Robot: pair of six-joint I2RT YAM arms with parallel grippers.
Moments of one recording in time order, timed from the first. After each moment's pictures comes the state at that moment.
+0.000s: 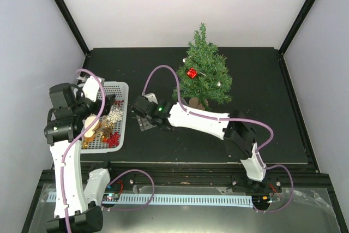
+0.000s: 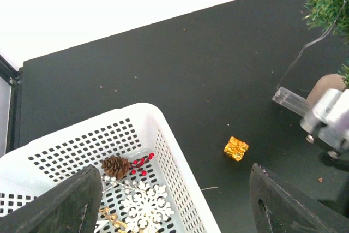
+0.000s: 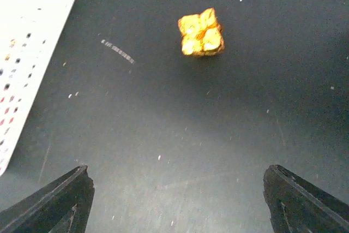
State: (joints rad) left arm 0.23 0.79 1.07 -0.85 0.48 0.35; right arm 1.19 2.04 1.81 -0.89 0.31 0.70
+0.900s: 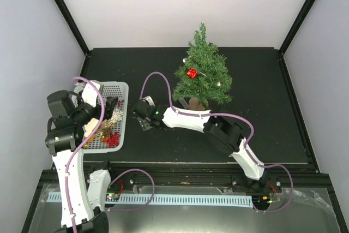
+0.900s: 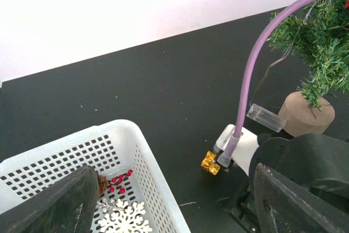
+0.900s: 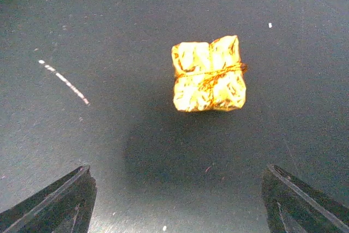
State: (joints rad) left arm 0.30 0.71 1.01 -0.80 0.64 0.31; right arm 1.11 2.22 1.72 -0.57 0.34 0.50
